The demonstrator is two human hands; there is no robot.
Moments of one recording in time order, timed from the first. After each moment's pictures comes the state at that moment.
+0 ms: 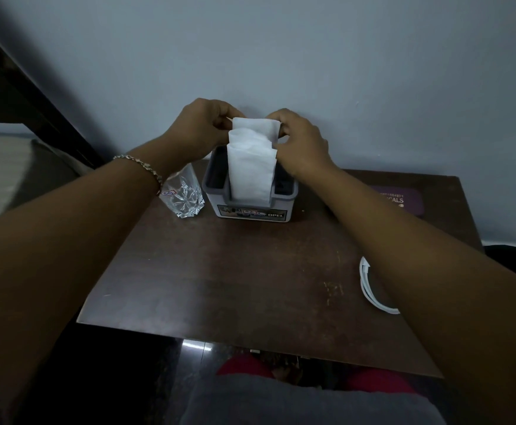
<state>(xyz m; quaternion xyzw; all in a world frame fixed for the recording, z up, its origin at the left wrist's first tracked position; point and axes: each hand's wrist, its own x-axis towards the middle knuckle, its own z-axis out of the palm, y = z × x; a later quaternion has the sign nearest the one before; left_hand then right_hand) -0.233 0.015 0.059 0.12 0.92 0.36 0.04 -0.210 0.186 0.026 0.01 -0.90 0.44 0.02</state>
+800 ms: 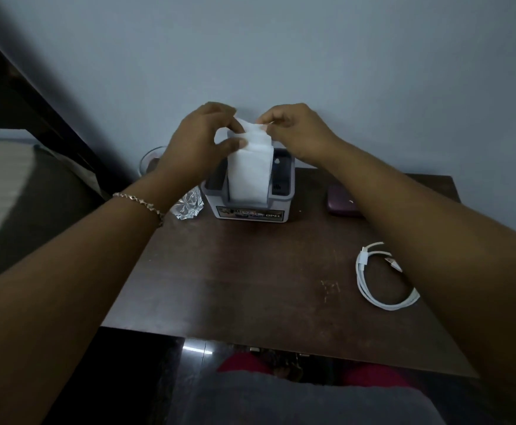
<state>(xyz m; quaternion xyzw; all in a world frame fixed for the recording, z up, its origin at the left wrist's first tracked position) -0.203 0.022 0.060 0.17 0.95 0.25 -0.09 -0.223 0.201 0.050 0.09 -0.87 0.49 -0.04</state>
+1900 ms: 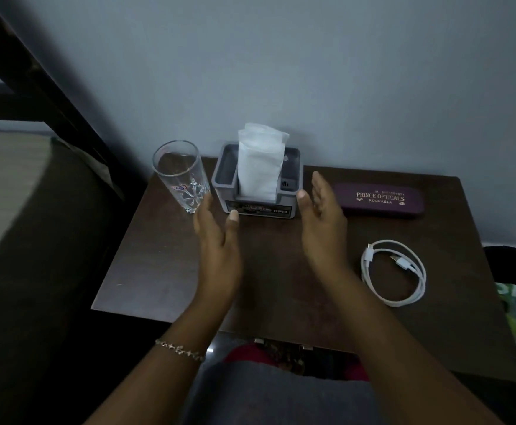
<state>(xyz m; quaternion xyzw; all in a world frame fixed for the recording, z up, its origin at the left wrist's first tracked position) -0.069 0.046 -0.025 -0.09 0.79 0.60 -0.11 -0.101 0.183 -0.027 -0.13 -0.75 0.64 0.12</state>
